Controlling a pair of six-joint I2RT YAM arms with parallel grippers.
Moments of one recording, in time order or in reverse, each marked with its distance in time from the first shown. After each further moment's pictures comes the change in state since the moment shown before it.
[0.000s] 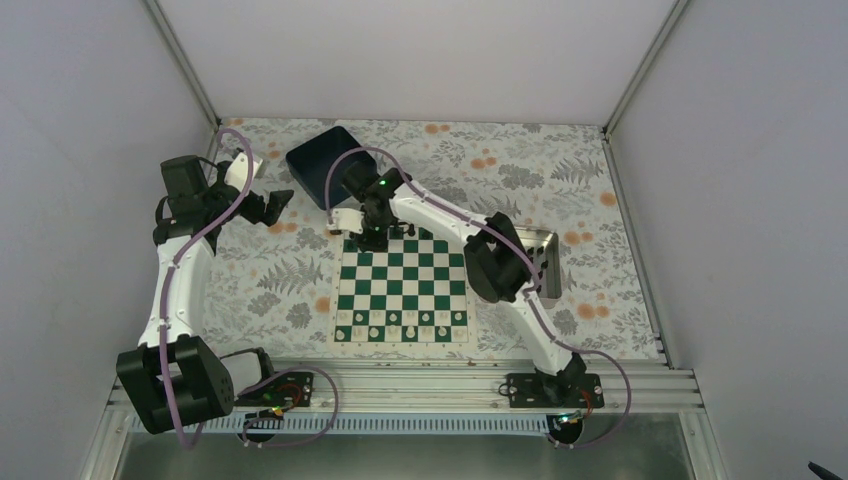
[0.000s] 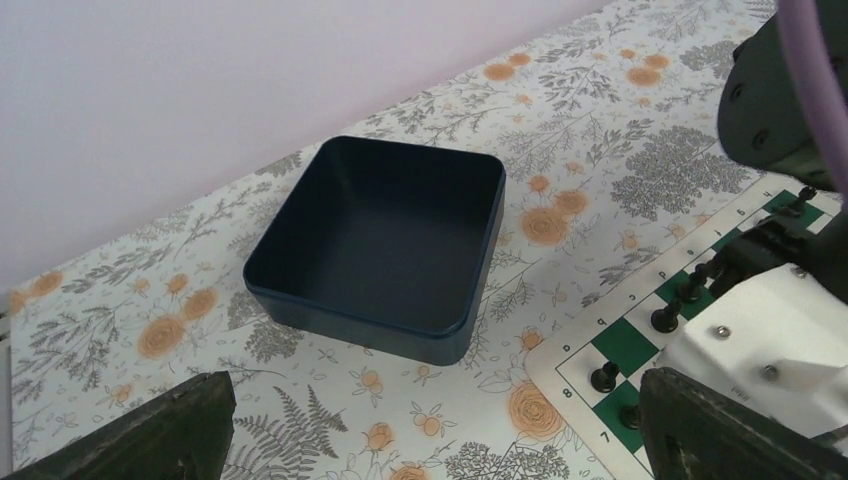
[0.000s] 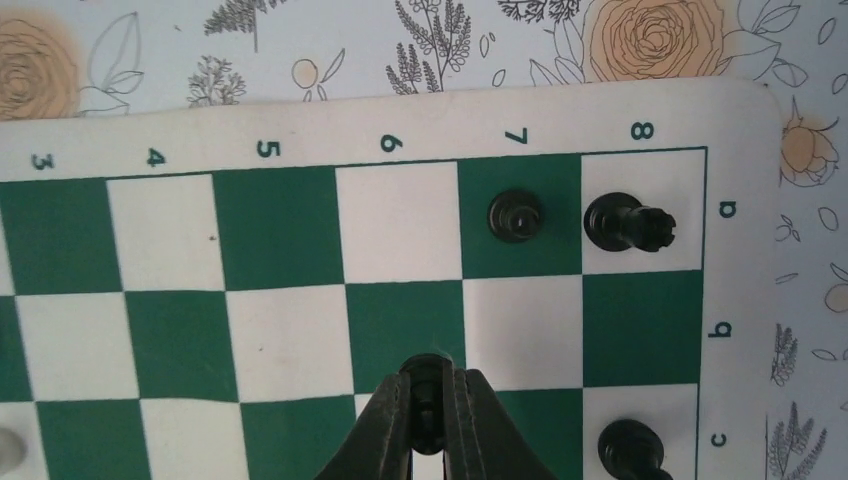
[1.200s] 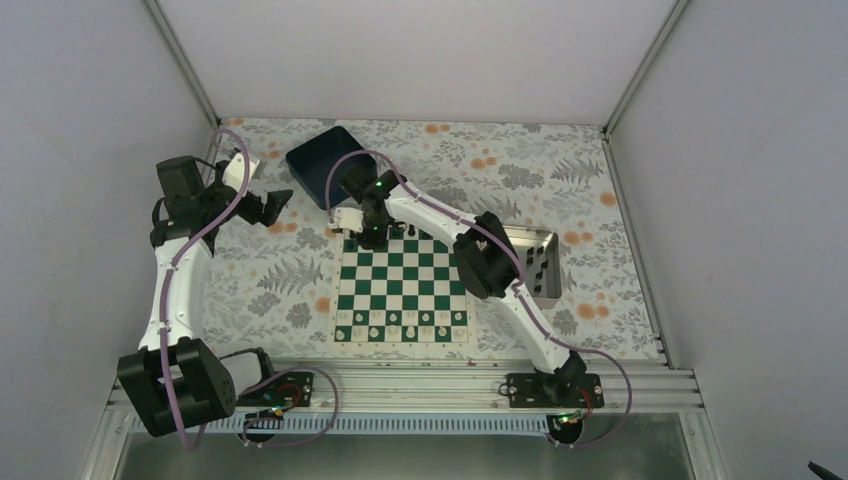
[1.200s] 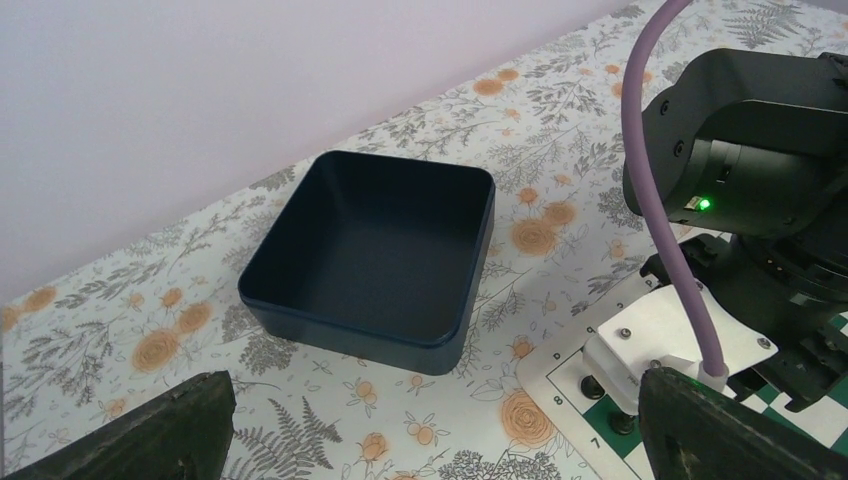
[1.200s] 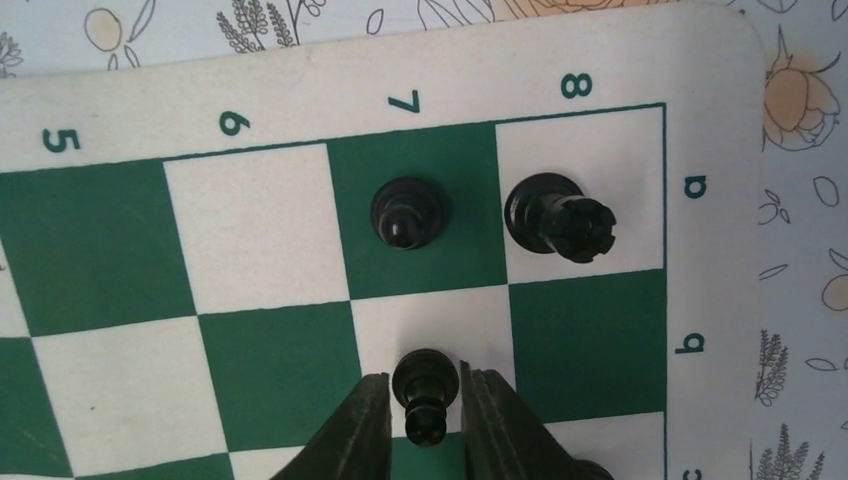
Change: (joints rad) left arm 0.018 -0.013 0.000 -0.001 0.045 0.003; right arm -0.010 0.127 0.101 0.008 0.077 0.024
